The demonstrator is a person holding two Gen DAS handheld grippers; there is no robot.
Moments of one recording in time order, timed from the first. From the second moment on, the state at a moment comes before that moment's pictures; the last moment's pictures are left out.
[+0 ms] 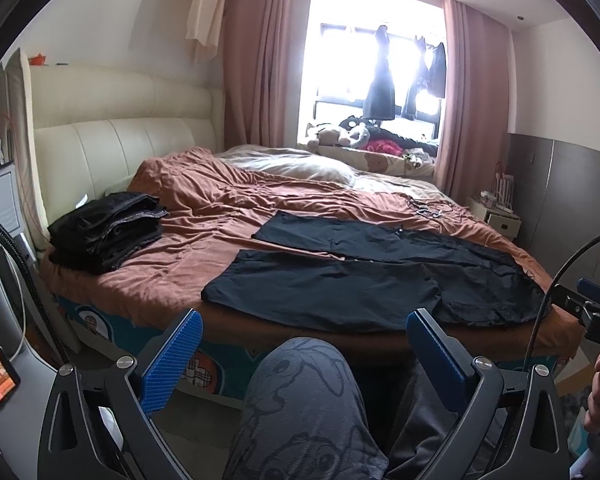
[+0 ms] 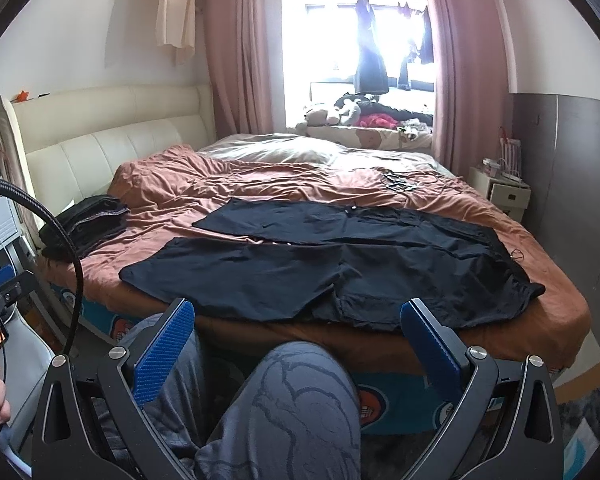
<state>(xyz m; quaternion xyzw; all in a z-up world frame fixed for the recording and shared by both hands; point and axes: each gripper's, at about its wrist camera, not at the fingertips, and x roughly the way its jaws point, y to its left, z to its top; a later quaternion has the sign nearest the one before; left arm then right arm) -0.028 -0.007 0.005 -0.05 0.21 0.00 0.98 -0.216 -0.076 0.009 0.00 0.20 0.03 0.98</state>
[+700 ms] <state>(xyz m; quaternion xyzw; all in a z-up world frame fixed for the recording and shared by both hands) -0.038 -0.003 0.010 -0.05 0.19 0.00 0.98 -0.225 -0.075 0.009 -0.01 0.20 0.04 0.98</state>
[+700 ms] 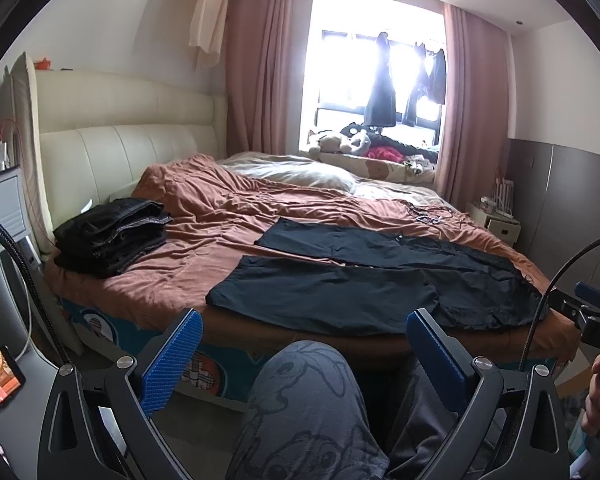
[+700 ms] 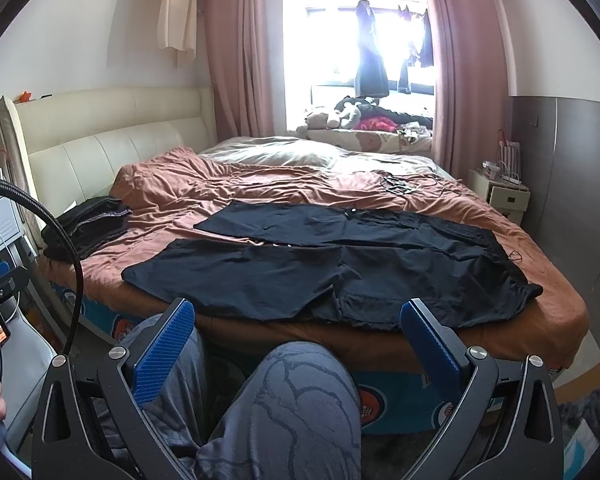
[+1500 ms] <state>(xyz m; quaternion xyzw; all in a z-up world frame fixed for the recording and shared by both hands) -0.034 -0.006 0.015 -0.05 0.19 -0.01 0.98 -0.217 -0.088 0.013 0.02 0.20 0.03 0.98</state>
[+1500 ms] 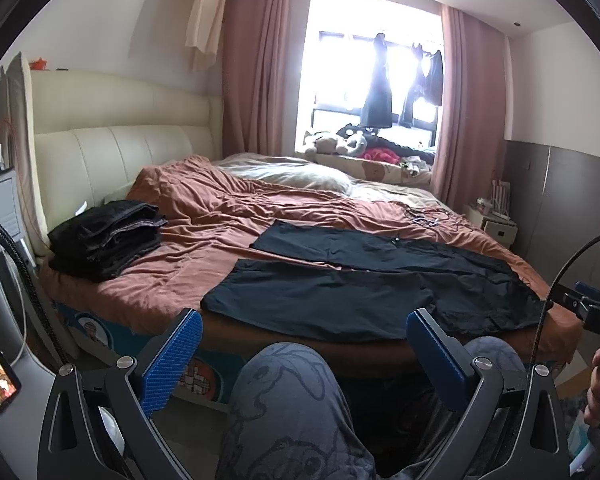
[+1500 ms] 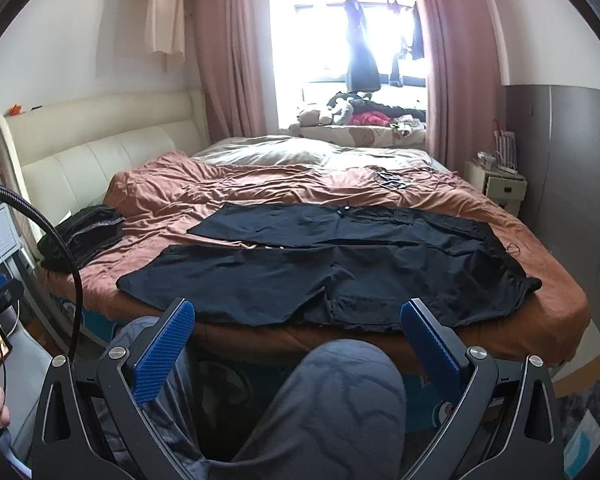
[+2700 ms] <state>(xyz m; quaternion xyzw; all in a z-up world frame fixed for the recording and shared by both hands) 0.117 0.011 -0.043 0.00 0.32 0.02 0.95 -0.065 -0.114 -0.012 0.09 0.30 -0.11 0.94</state>
